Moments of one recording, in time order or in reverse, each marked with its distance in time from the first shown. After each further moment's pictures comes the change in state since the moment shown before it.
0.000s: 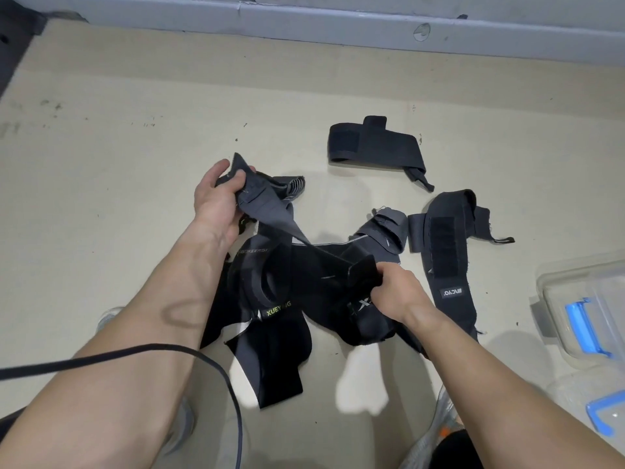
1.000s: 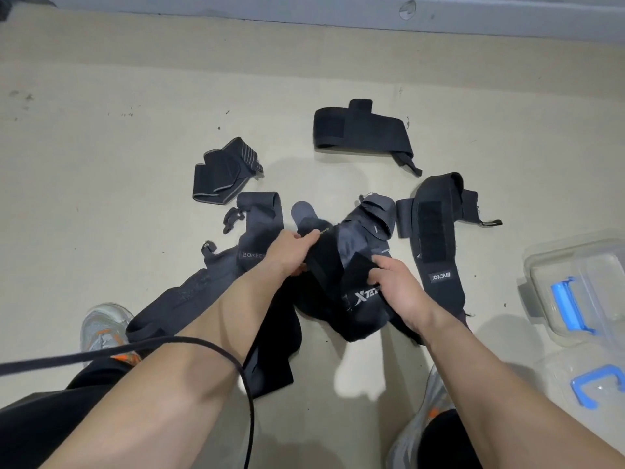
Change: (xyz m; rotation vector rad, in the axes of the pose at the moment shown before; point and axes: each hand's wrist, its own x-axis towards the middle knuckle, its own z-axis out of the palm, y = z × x) left_hand -0.043 -0.115 0.027 0.904 -0.355 -0.375; right_hand -0.004 0.029 0.005 0.703 -0.095 -0.017
